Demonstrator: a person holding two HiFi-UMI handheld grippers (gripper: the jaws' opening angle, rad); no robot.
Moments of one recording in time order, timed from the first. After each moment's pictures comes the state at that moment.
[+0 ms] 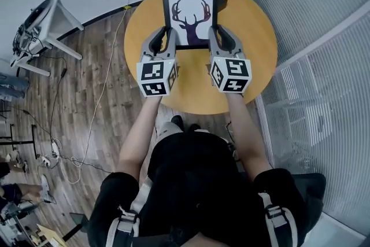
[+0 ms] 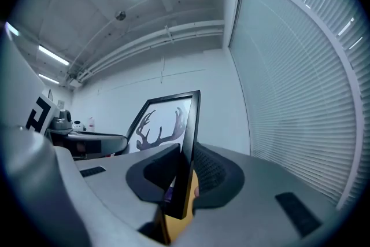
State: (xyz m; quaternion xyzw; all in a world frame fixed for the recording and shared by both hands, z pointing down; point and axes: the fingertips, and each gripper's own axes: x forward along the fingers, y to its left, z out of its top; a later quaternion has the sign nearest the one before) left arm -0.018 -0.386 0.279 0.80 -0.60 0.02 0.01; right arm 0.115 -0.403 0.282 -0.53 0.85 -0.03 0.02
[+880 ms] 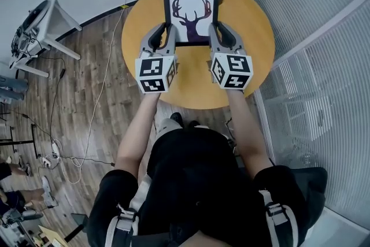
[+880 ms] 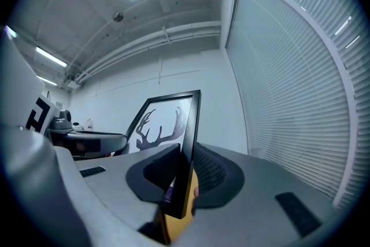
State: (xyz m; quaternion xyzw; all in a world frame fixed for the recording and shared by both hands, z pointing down) left arm -0.019 -0.383 0.267 0.81 -0.59 0.02 0.00; right arm 0.115 -0.398 0.273 -0.54 0.84 -0.03 0.02
